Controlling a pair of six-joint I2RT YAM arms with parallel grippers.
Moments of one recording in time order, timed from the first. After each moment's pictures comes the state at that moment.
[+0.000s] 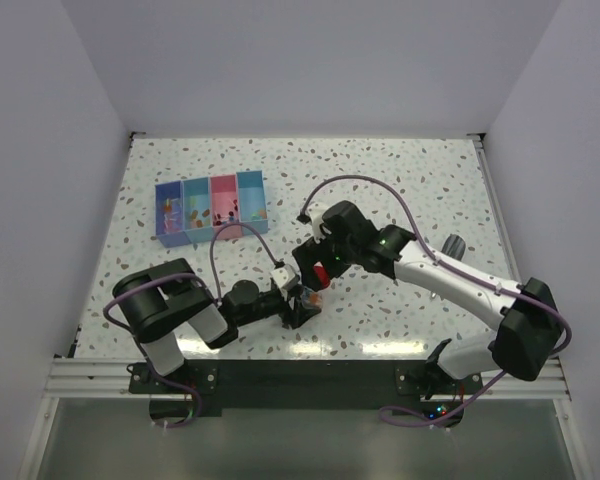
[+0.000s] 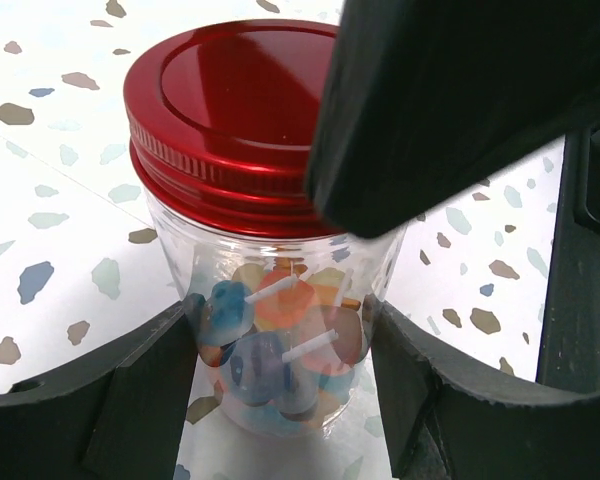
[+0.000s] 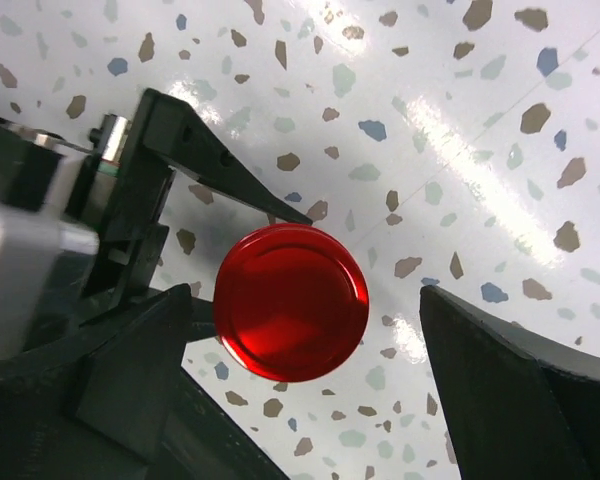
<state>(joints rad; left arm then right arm) -0.92 1.73 0.22 1.32 0.20 -0.22 0.84 1.40 1.06 -0.54 -0.10 0.18</state>
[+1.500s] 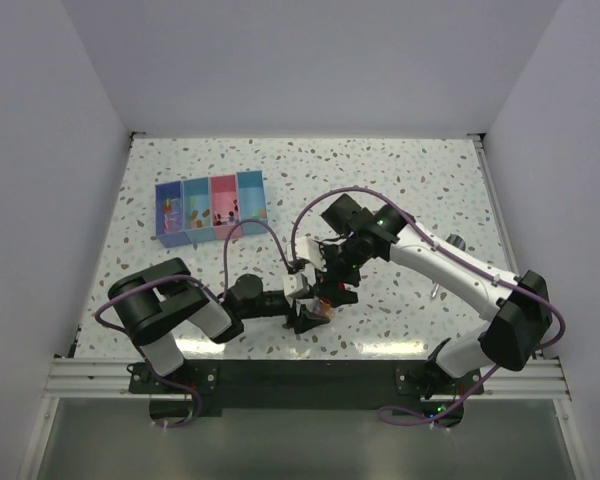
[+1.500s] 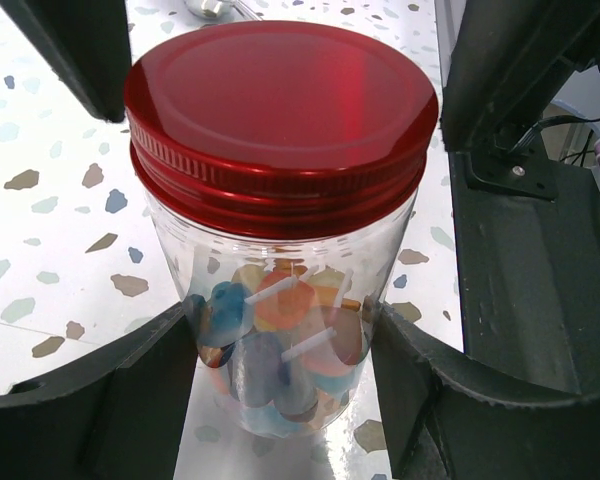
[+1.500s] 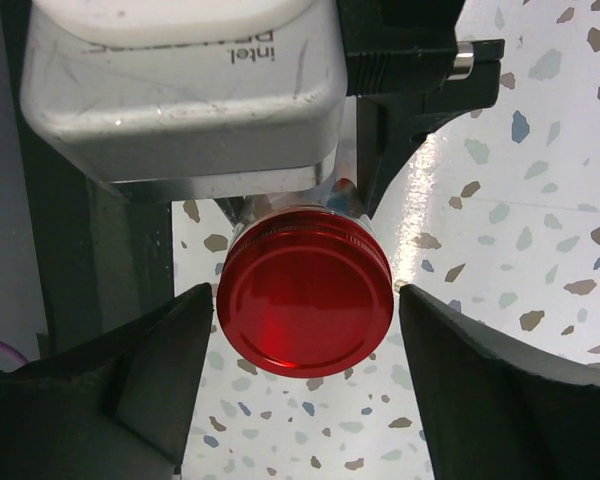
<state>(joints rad) -0.92 1.71 0.28 1.29 0.48 -0.09 0.81 1.47 1.30 -1.06 -0.45 -0.73</state>
